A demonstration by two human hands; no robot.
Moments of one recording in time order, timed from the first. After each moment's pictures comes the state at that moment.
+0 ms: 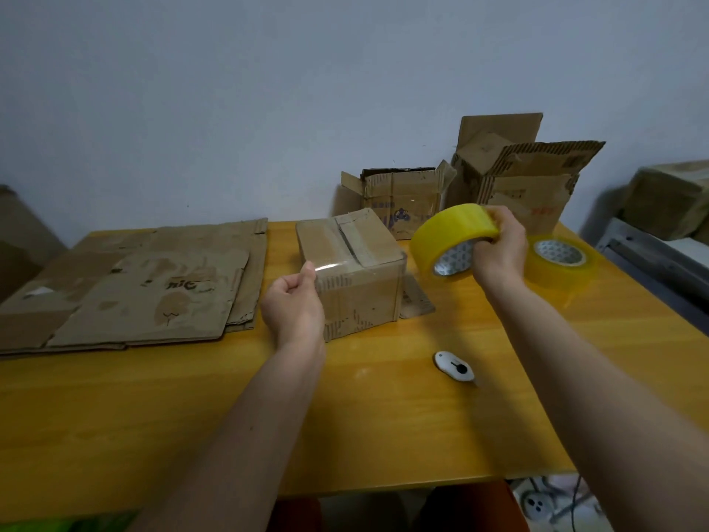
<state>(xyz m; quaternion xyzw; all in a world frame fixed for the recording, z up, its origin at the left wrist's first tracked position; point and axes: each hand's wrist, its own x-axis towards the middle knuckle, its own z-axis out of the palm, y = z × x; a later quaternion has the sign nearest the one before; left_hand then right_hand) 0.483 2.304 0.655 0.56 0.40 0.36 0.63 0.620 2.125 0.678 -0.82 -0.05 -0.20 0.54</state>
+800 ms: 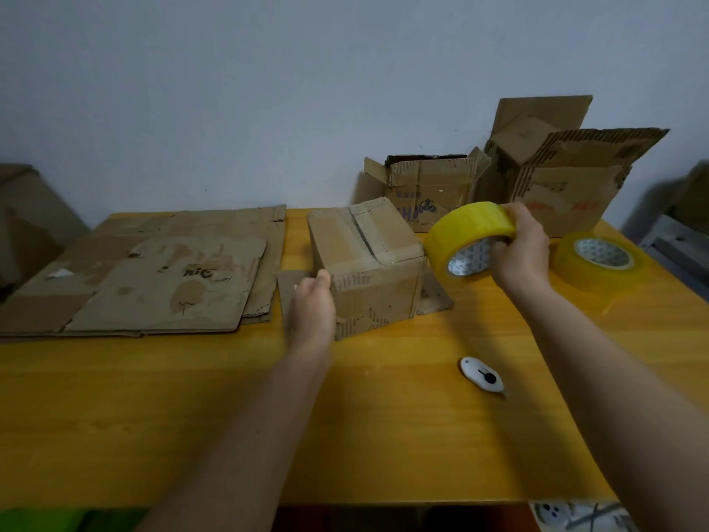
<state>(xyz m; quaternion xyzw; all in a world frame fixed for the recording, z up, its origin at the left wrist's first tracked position) 0.495 2.328 0.628 0.64 0.36 0.26 0.63 0.637 2.138 0.666 -0.86 -0.13 -0.19 0.45</state>
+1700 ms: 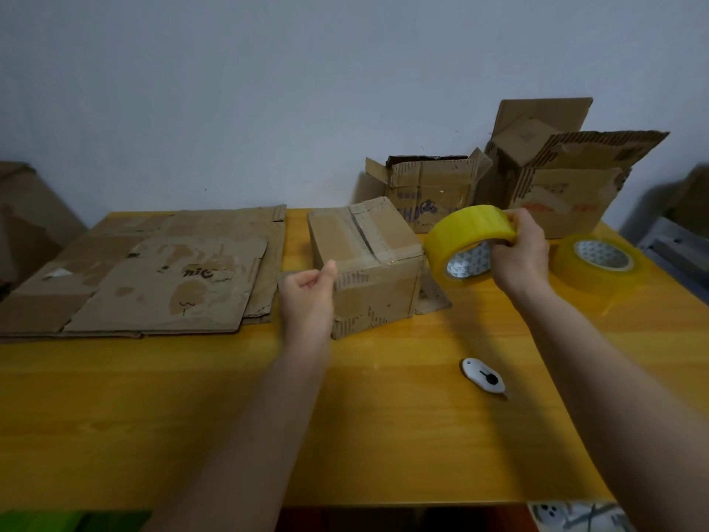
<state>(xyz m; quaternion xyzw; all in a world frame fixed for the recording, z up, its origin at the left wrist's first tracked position) 0.488 2.329 0.643 0.61 0.36 0.30 0.64 0.631 2.141 0.669 -0.85 -0.10 -0.16 0.48</state>
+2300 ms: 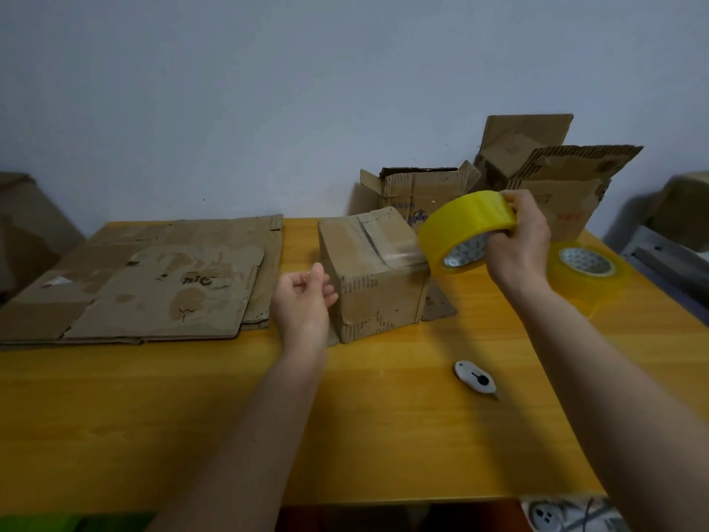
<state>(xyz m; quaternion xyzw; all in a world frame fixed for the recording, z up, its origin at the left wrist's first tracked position) 0.482 2.327 0.649 0.57 0.34 0.37 0.66 0.613 2.140 0.697 -0.83 -0.14 -0.24 0.49</state>
